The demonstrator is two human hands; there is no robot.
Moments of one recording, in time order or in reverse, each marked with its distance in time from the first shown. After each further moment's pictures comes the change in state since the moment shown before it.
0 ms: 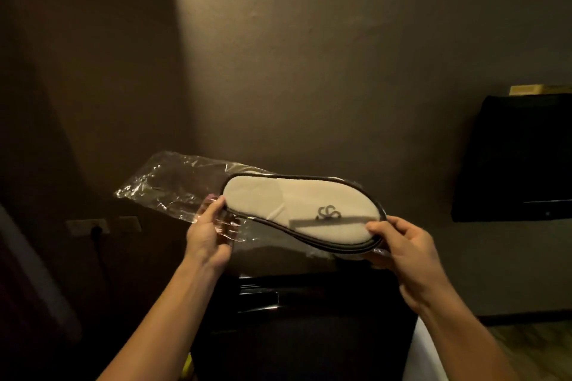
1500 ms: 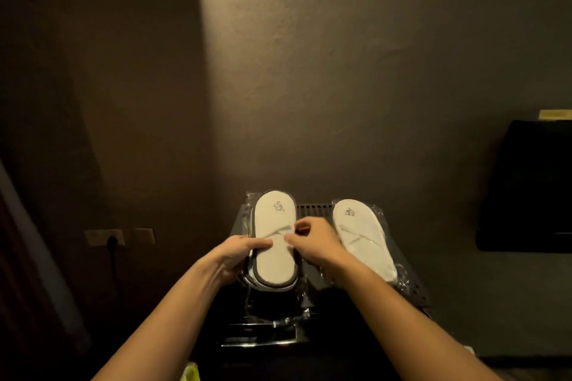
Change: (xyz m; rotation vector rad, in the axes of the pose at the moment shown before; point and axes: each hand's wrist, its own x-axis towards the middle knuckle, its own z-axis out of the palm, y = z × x) left_hand 0.046 0.008 -0.013 0.944 -0.132 -0.312; right_hand 0.088 0.054 0.138 -0.873 -0.311 -0.036
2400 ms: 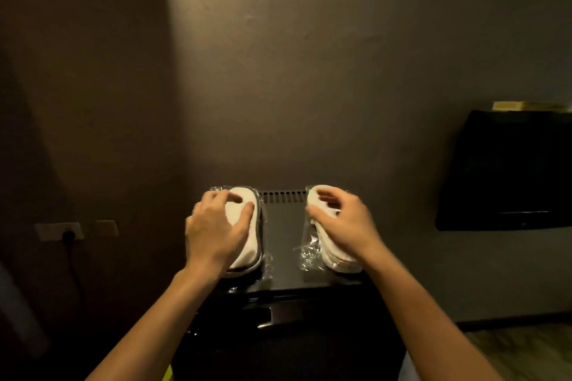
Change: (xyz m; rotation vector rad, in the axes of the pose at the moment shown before) left_hand -0.045 0.006 0.037 0.711 0.681 0.819; right_hand -0.045 0.018 -0.076 -0.030 0.268 -0.155
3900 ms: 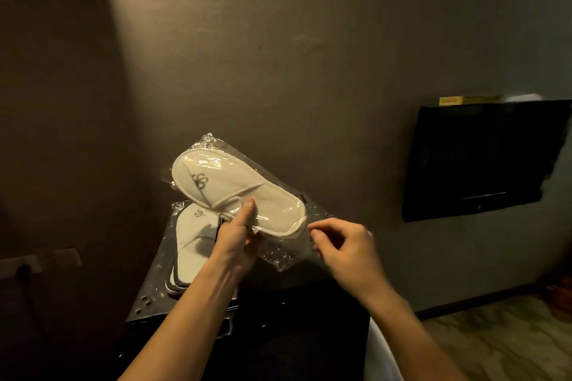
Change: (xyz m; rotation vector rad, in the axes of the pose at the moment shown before) left_hand -0.008 0.080 0.073 -1.346 -0.415 -0.787; right_hand -0.065 0.042 -0.055 0.071 0.177 -0.151
